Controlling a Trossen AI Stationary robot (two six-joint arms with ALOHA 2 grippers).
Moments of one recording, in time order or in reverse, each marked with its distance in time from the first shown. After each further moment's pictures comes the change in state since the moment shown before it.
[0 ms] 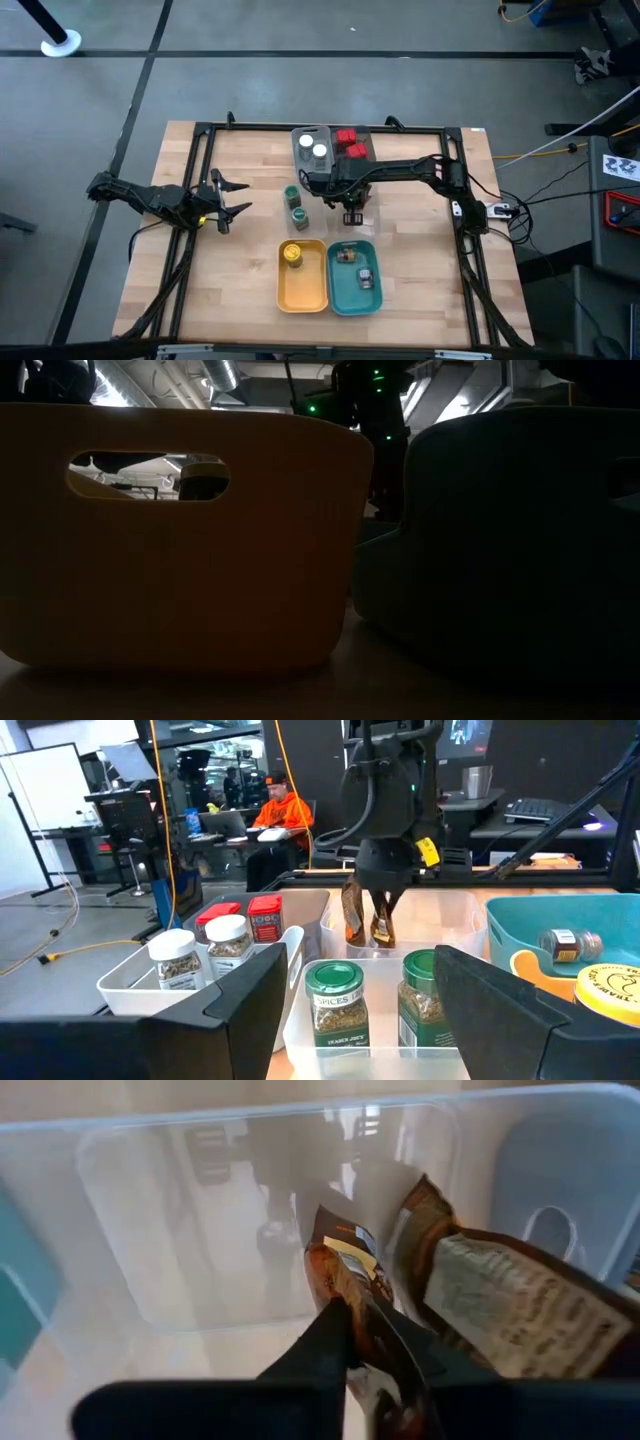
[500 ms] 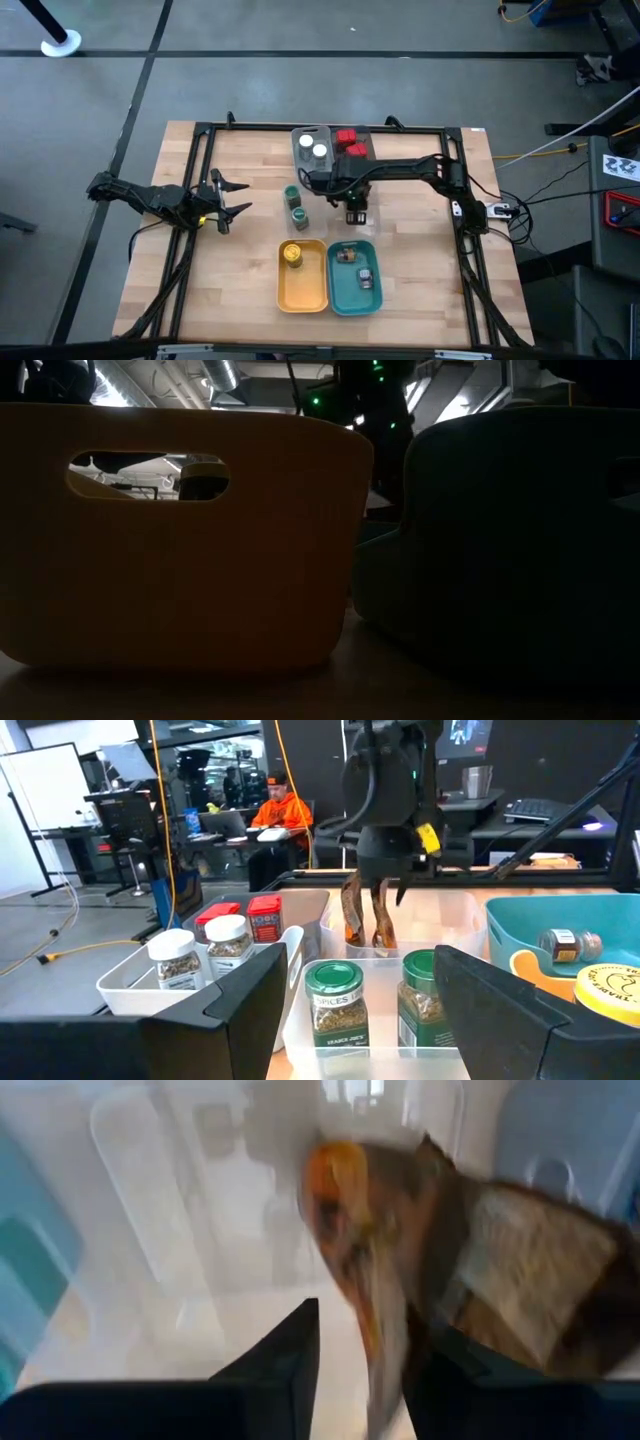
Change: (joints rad) left arm 0.000 0.000 0.000 0.000 0.000 0.000; right arm 0.000 0.000 0.039 -0.089 -0.018 0.029
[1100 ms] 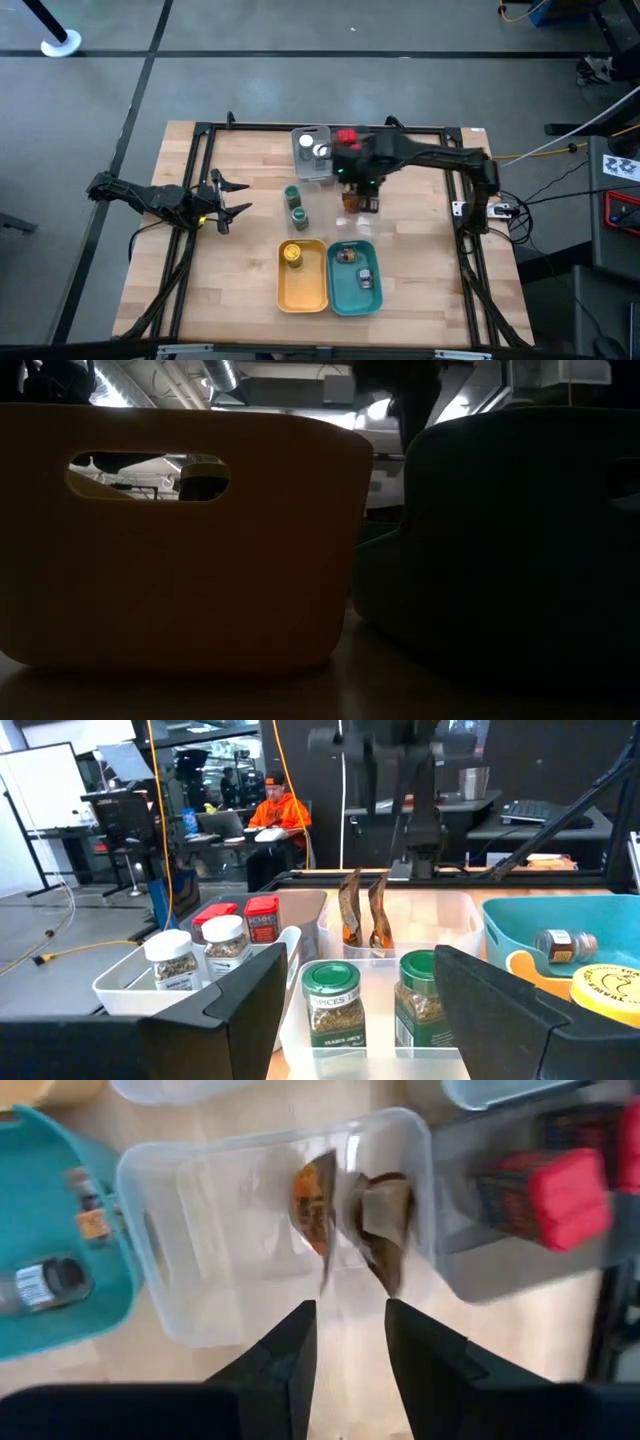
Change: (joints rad) left arm 0.000 -0.001 0.000 0.000 0.007 -0.003; right arm 0.003 -0.214 0.140 -0.090 0.001 0.039
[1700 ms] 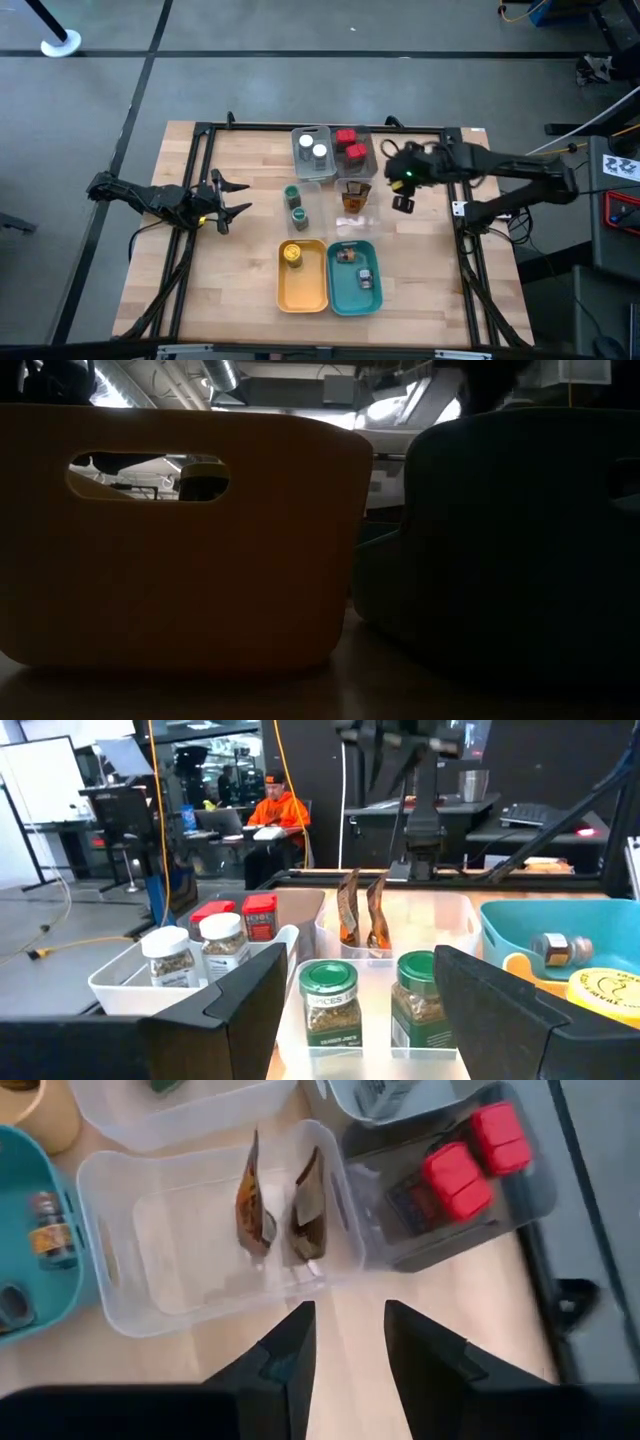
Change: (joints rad) left arm -0.001 0.001 0.000 0.000 0.000 -0.022; right arm 0.017 -0.613 -0.621 0.393 0.146 0.043
